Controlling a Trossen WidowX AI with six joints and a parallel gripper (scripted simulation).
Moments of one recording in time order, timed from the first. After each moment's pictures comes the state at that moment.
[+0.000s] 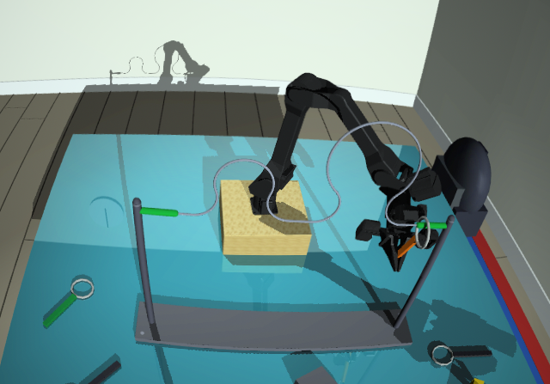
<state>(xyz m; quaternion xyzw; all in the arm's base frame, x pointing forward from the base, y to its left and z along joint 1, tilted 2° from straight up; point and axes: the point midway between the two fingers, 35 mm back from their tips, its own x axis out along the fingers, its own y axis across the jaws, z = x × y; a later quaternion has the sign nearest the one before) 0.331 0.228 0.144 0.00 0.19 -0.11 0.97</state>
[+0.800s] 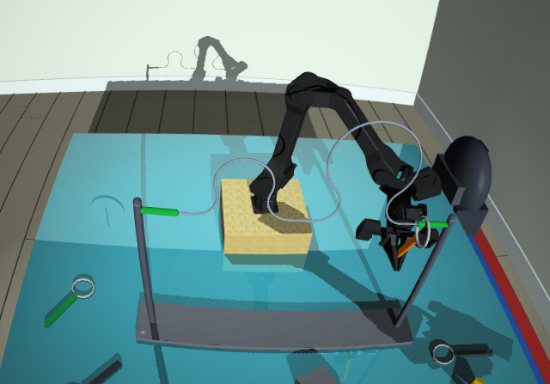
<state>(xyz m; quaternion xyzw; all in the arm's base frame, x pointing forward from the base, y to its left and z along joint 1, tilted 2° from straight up) 0.331 0.228 0.141 0.00 0.20 -0.11 0.97</state>
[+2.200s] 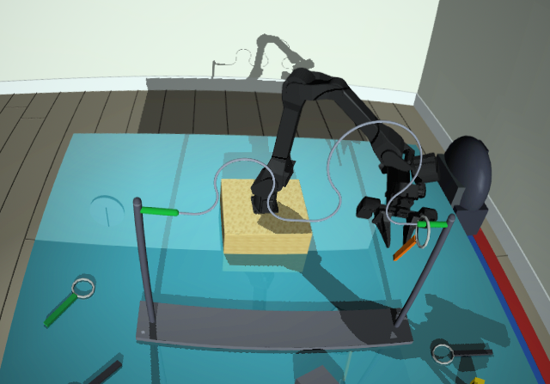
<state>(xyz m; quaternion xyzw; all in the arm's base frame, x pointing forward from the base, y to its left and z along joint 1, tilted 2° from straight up) 0.282 0.238 0.158 -0.01 0.20 -0.12 0.97</state>
